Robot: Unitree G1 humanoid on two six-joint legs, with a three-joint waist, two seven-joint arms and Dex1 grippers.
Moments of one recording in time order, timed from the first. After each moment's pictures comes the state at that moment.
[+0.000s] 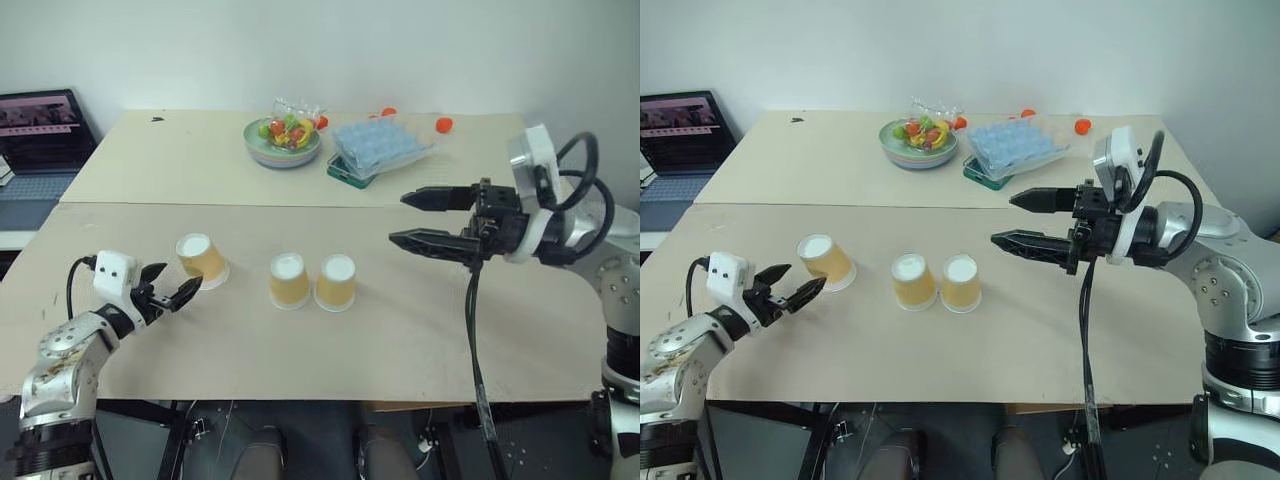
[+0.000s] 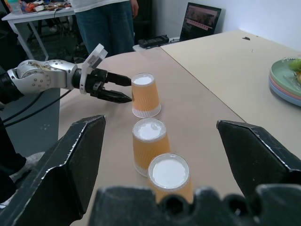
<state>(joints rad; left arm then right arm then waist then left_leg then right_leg) -0.16 0.60 0.34 0.01 -0.41 0.39 -0.68 -0.66 -0.80 -0.17 -0.31 0.87 0.89 0.95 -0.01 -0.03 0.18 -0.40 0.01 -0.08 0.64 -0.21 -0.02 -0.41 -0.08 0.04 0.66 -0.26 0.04</state>
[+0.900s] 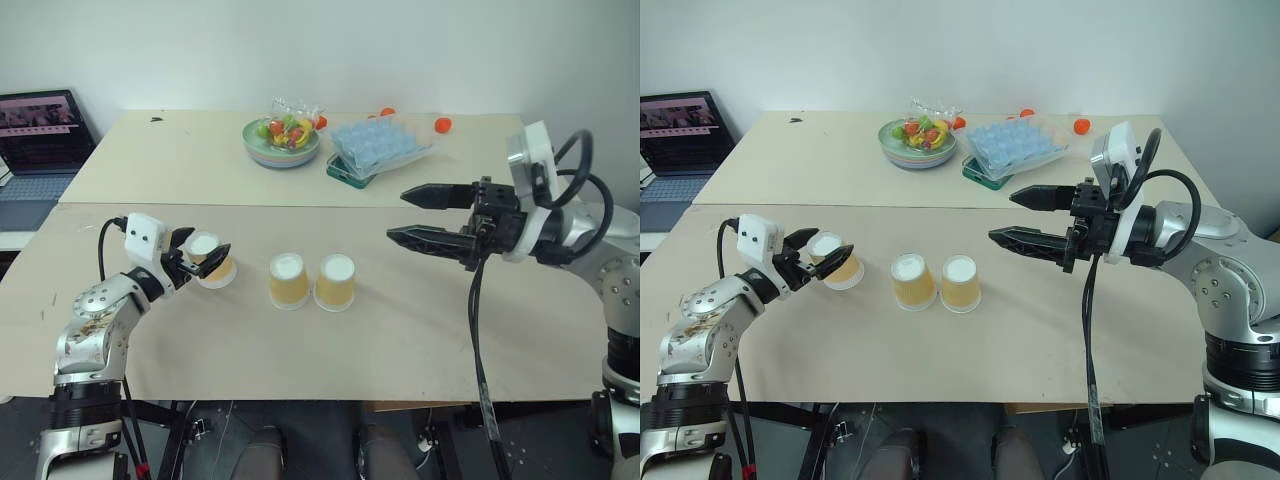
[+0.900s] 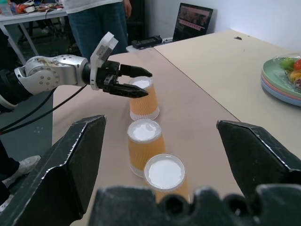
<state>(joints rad) -0.32 0.58 0.25 0.03 -0.39 0.39 -0.65 -0.65 -0.81 -0.17 -0.32 0.88 0.89 0.91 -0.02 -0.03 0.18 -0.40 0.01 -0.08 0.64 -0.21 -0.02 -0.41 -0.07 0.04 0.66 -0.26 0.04</state>
